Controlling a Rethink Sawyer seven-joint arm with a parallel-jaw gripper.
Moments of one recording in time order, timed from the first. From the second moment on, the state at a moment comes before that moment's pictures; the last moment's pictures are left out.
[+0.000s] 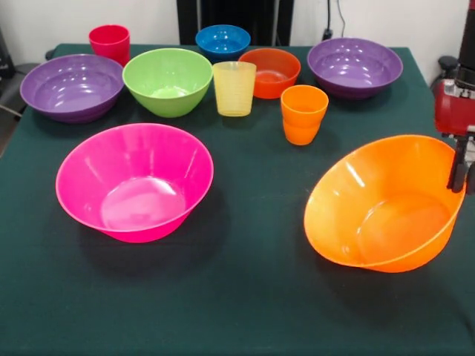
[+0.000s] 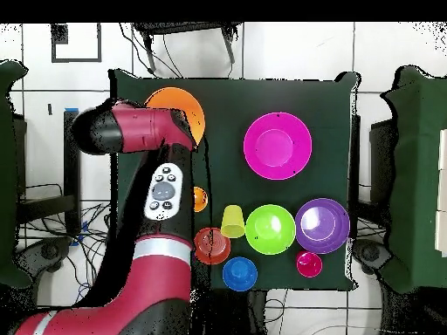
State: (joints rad) arm 0.17 -0.37 -0.13 1.15 0.14 0.46 2.16
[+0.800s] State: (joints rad) arm -0.29 -0.52 0.40 1.50 0.15 0.49 2.16
